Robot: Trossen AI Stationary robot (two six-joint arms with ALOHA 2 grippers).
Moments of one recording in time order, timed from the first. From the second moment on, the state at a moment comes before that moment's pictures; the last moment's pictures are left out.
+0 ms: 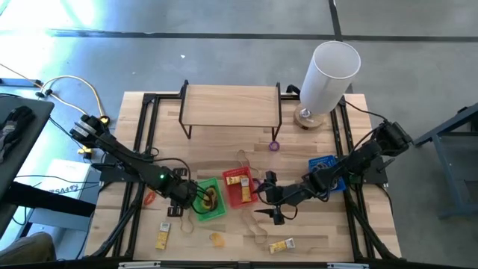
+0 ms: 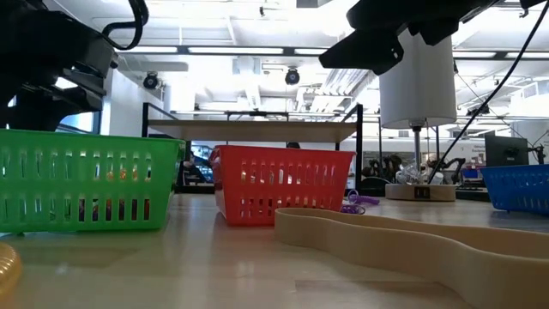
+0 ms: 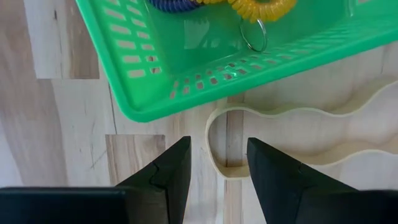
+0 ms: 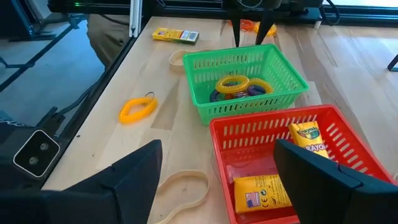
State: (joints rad) left arm -0.54 1.39 0.82 -0.76 -0.08 -0.55; right arm 0.48 1.56 0.82 0.27 0.28 0.21
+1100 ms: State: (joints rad) left arm -0.58 1.45 0.75 -0.66 -0.16 -0.67; right arm 0.48 1.56 0.82 0.25 0.28 0.21
